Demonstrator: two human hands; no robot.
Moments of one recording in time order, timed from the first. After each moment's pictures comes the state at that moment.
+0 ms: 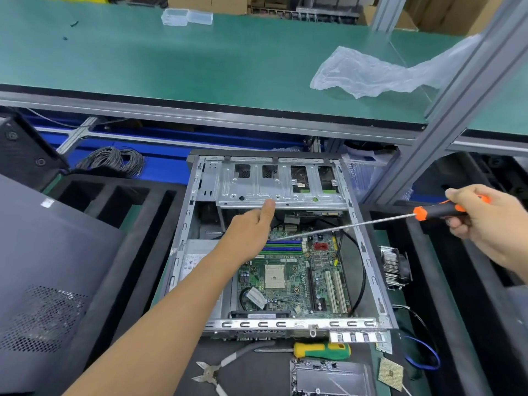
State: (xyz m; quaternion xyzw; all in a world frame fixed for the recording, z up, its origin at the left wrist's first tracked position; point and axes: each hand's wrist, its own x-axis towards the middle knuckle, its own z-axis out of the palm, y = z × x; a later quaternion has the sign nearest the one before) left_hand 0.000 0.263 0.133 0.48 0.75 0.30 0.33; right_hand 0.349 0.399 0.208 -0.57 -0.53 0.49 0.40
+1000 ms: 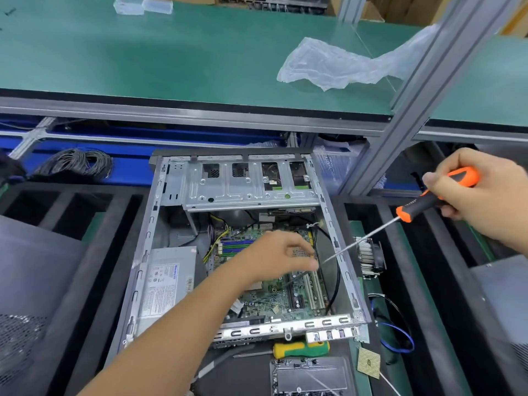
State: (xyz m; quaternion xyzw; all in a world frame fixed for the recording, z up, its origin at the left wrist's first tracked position) left_hand 0.062 0.281 0.127 0.64 0.55 0.22 0.49; right_hand 0.345 0.369 0.268 -0.58 -0.75 0.18 0.27
